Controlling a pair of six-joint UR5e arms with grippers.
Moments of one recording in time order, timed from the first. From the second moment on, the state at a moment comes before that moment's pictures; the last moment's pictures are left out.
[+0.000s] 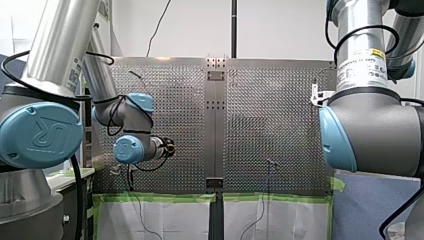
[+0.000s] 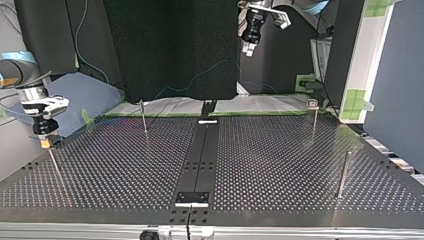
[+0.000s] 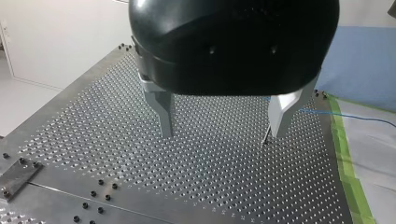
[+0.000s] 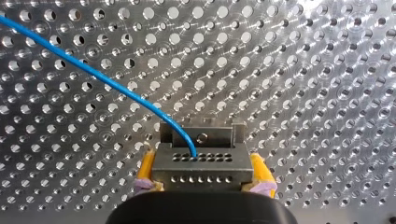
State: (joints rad) left arm -0.56 -1.82 -2.53 -2.03 -1.89 -1.82; right arm 1.46 -1.04 1.42 -0.41 0.98 1.62
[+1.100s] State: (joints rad) left arm -0.63 -2.04 -2.32 -2.09 -1.67 -2.03; right arm 1.46 -1.04 1.42 -0.41 0.98 1.62
